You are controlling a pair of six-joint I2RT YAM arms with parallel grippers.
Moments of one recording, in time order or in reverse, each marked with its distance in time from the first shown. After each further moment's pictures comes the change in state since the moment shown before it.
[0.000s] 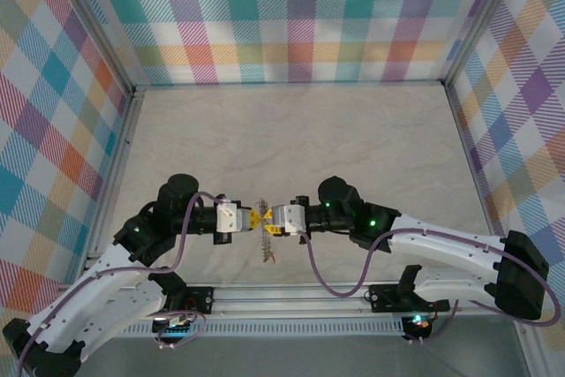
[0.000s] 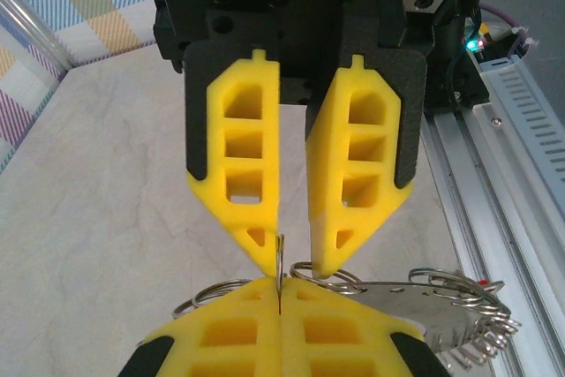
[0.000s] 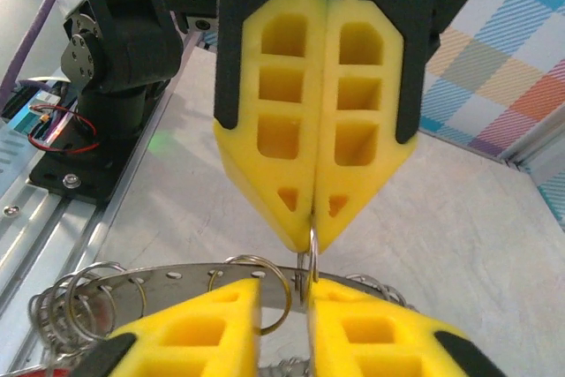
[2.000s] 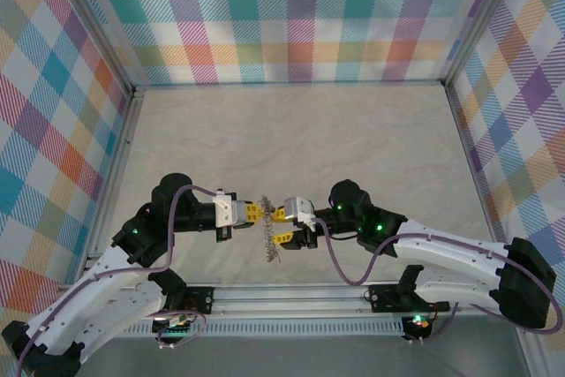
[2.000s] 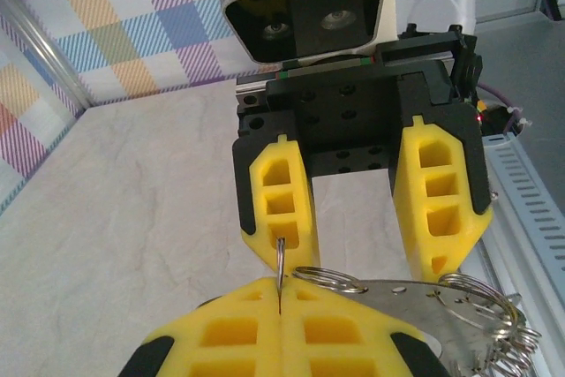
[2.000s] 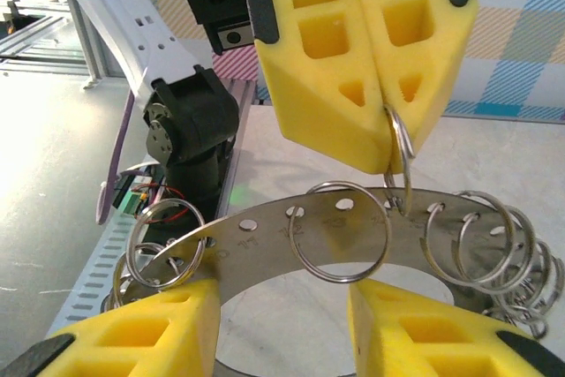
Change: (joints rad) left arm 0.000 -0.020 -0.009 0.140 0.049 -0.164; right arm -0.053 -0.059 -0.113 0.136 -0.191 0.360
